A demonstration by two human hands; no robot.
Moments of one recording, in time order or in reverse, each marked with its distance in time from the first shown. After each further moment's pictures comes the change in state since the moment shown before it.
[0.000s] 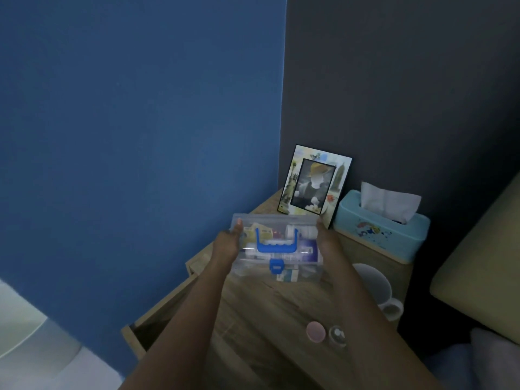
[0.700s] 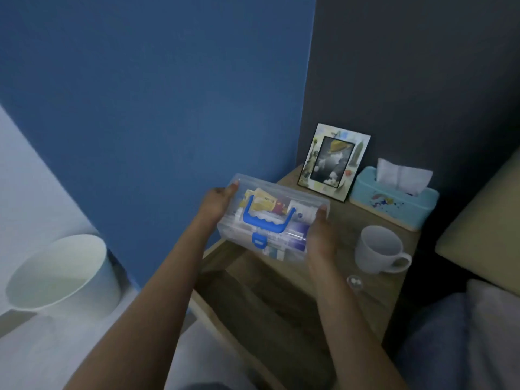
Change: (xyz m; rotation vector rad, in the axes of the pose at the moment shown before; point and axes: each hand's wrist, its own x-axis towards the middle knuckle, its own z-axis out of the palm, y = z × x) left_hand -0.048 0.038 -0.119 0.136 -0.041 0.073; right_hand -0.168 0.018 0.055 0.092 0.187 -0.042
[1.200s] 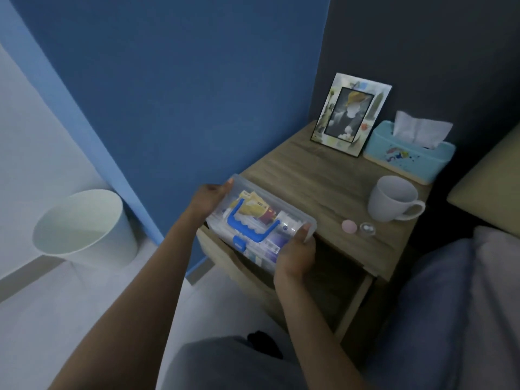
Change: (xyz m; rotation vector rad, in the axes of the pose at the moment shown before) left_hand -0.059 -0.093 -0.048 0.002 -0.106 0.038; right_hand -0.113 0.112 0.030 0.206 0.097 0.132
